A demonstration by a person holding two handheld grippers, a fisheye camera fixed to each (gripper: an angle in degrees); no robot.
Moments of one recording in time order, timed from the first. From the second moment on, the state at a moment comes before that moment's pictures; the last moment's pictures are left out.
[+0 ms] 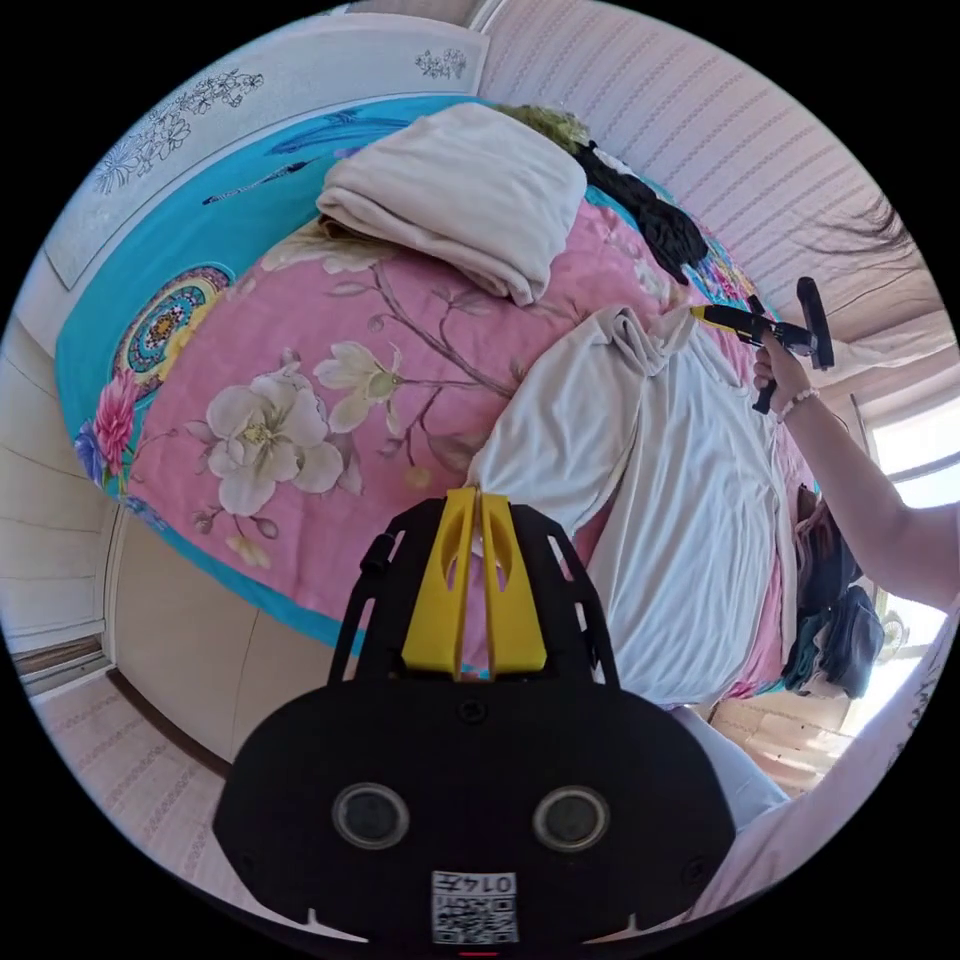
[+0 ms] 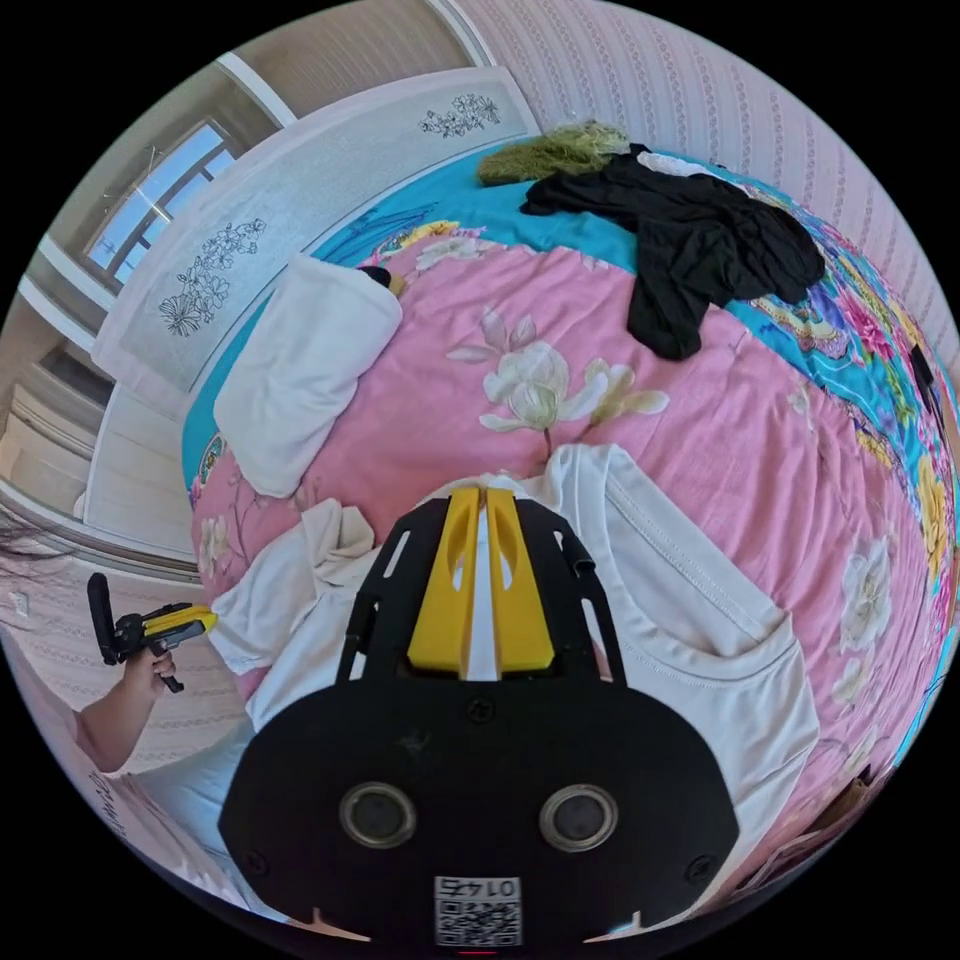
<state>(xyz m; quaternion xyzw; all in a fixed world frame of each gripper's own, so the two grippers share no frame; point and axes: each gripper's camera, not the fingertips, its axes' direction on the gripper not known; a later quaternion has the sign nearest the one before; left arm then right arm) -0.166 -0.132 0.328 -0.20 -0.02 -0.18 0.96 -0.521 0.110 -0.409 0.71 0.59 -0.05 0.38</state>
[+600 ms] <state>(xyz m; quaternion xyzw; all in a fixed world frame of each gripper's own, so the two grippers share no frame) -0.359 -0.128 0.175 -0.18 -0.10 -0.24 0.95 -0.744 0.016 -0.466 0.66 0.63 -0.01 0.41</state>
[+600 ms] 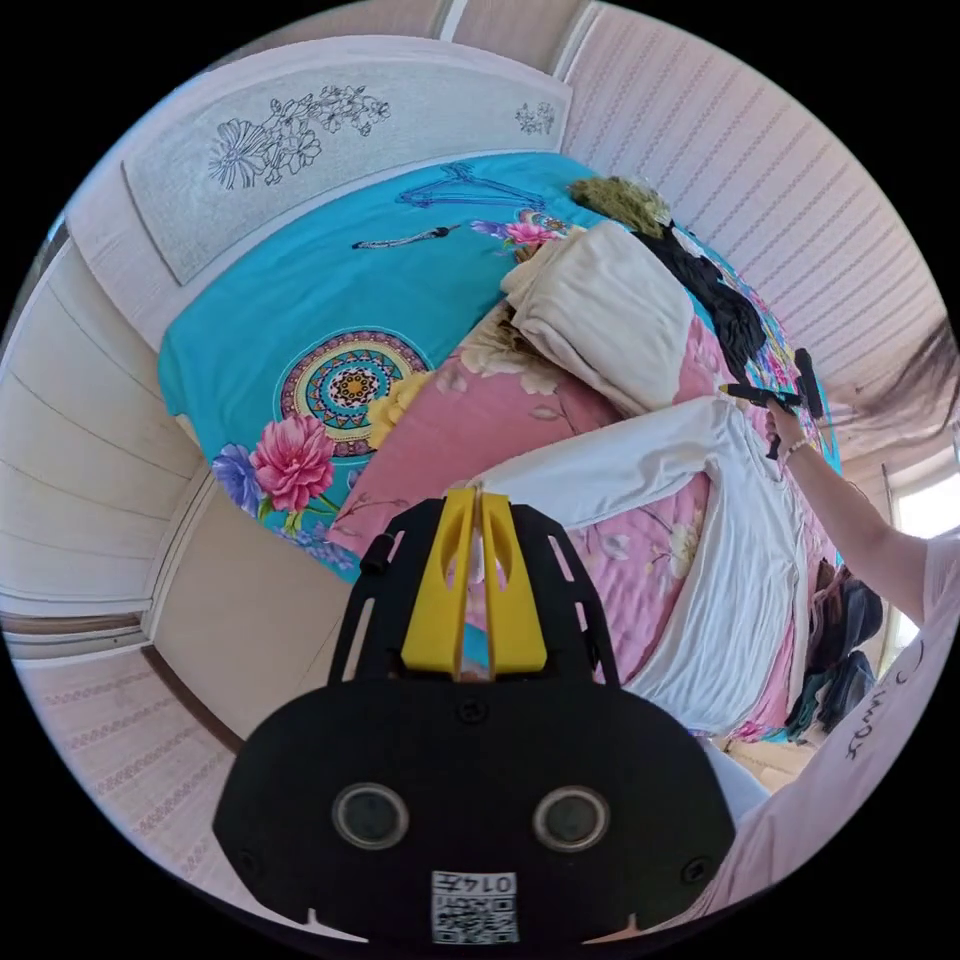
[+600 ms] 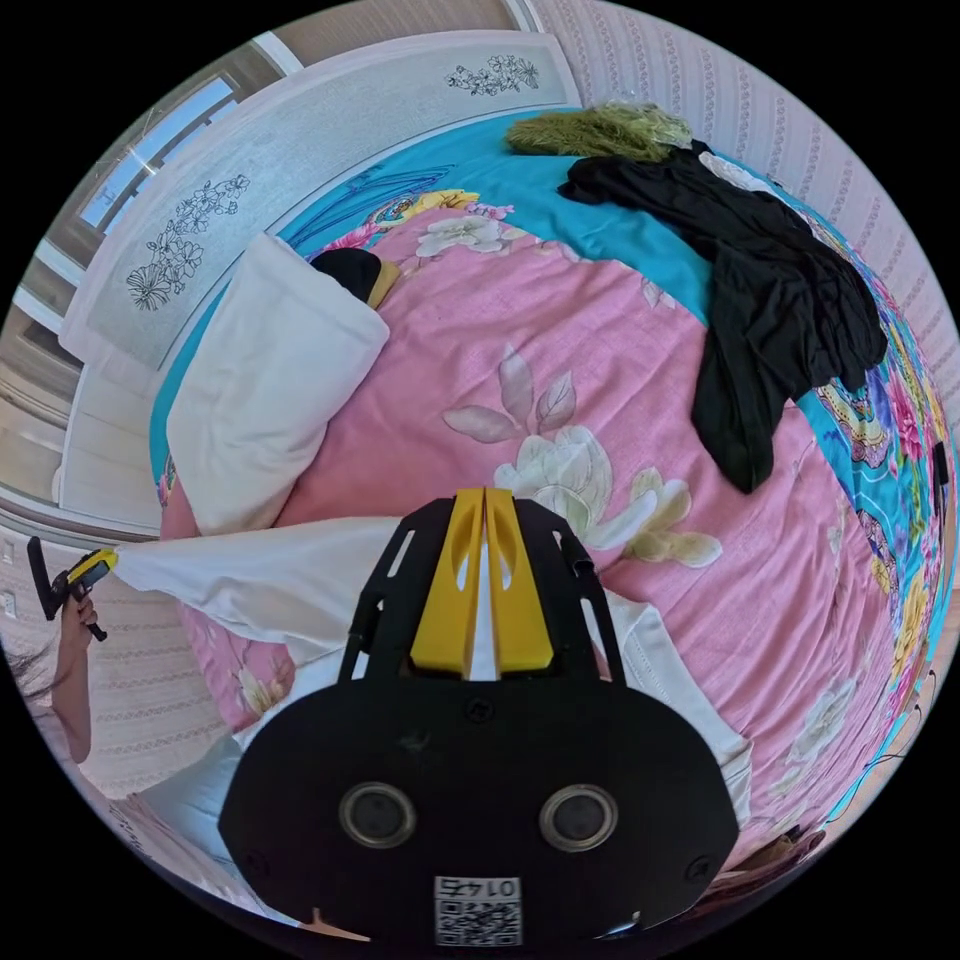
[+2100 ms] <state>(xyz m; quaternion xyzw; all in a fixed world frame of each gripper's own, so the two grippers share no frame) -0.288 -0.077 0.181 -0.01 -0.12 -0.22 0.97 -0.748 -0.299 -0.397 0.47 0.58 -0.32 0.59</state>
